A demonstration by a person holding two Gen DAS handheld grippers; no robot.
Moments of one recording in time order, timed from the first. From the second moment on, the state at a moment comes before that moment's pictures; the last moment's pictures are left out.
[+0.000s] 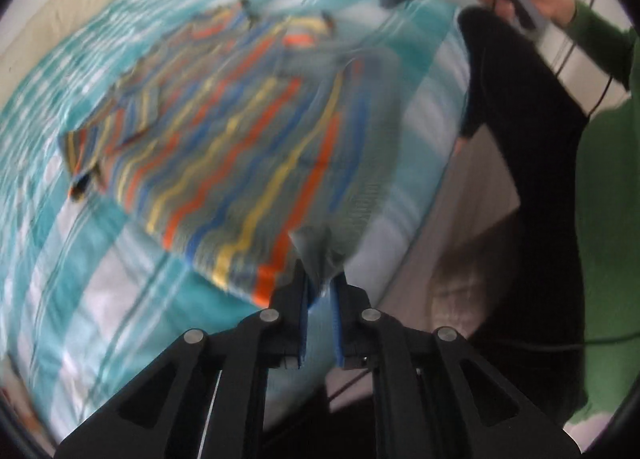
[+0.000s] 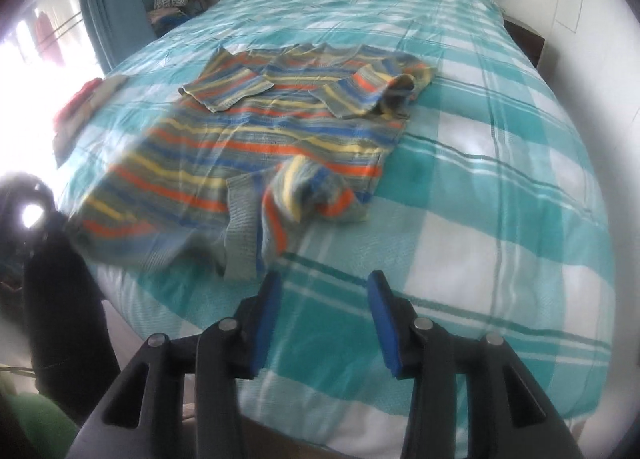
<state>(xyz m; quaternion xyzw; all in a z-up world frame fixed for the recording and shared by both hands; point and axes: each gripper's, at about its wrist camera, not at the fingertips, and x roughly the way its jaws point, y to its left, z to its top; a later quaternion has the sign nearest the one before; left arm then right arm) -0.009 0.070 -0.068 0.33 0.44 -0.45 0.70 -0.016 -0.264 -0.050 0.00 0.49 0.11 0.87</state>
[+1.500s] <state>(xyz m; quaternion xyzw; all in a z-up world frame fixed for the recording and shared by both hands) 0.028 0.119 -0.095 0.03 0.55 -0.26 0.79 -0.084 -0.323 -0.092 0.24 0.53 0.16 0.80</state>
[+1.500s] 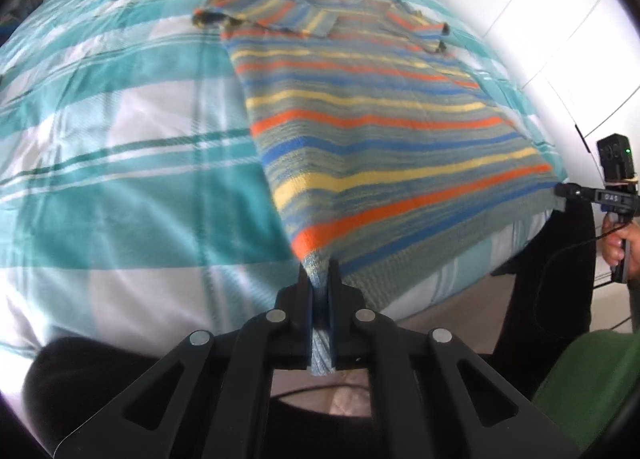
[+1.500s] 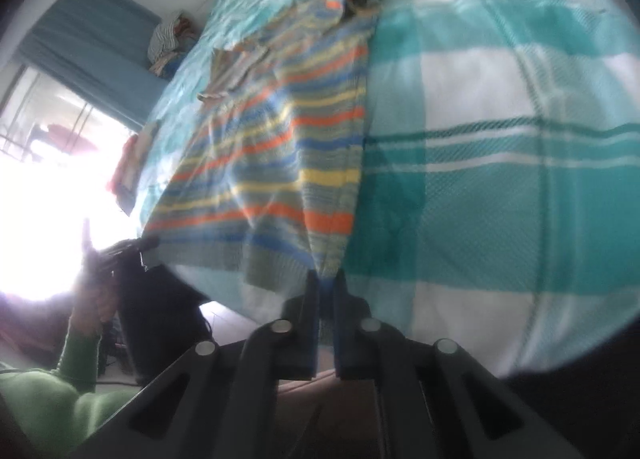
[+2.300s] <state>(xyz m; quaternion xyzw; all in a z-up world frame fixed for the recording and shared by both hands) 0.025 0.112 -0.138 0.06 0.62 -0.18 0.76 -0.084 -0.319 -0.164 0.19 0.62 0.09 0.75</state>
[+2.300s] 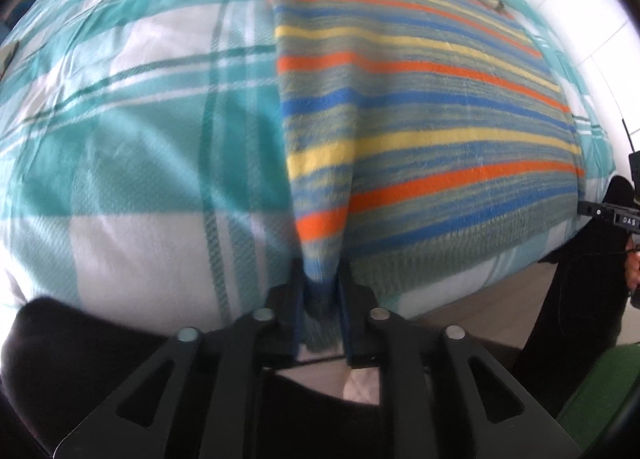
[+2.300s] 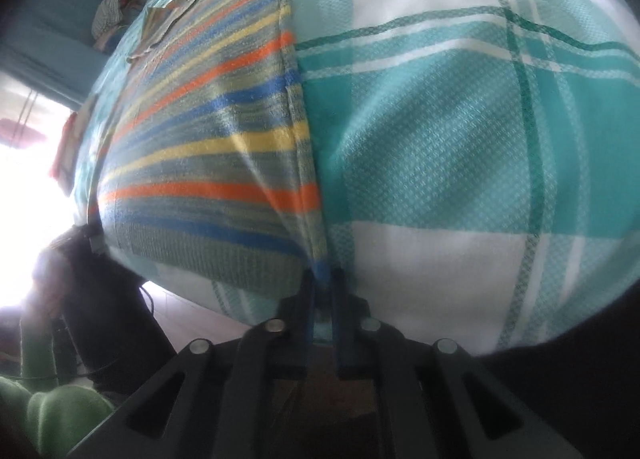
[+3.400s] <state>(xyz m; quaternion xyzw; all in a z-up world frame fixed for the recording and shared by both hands) 0.061 0.030 -0.086 0.01 0.39 -0.15 0.91 0.034 -0.233 -0.030 -0.10 0.46 0.11 0.87</state>
